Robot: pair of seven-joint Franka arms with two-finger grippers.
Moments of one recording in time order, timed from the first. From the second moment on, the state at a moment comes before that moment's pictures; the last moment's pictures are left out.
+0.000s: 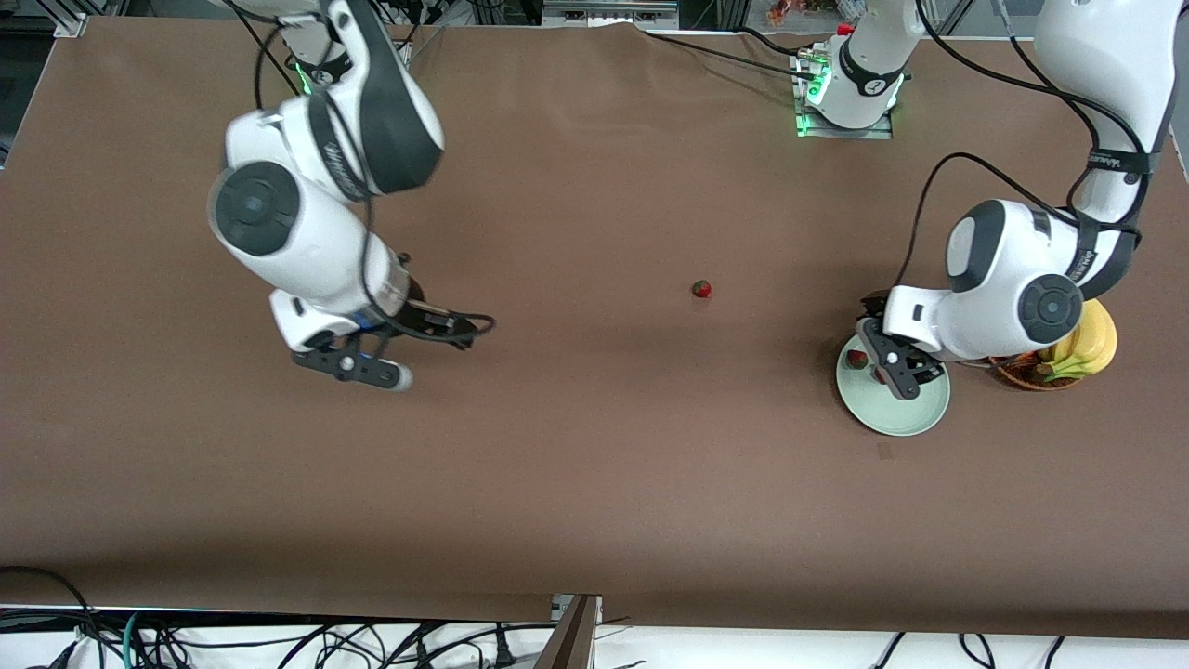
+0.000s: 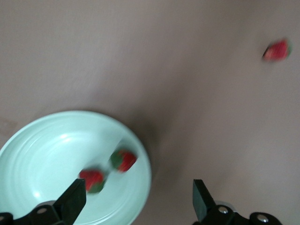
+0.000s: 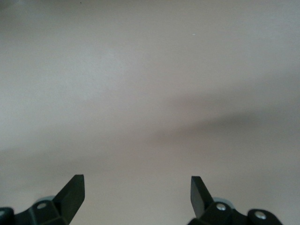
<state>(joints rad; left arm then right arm) 0.23 0.42 -0.39 -1.84 0.06 2.03 0.78 0.75 0.48 -0.46 -1.30 0.32 1.74 0.52</state>
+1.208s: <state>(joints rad) -0.18 0.51 -0.41 -2.07 0.17 2.39 -0.49 0.09 0.09 0.07 -1.49 0.01 1.53 0.24</state>
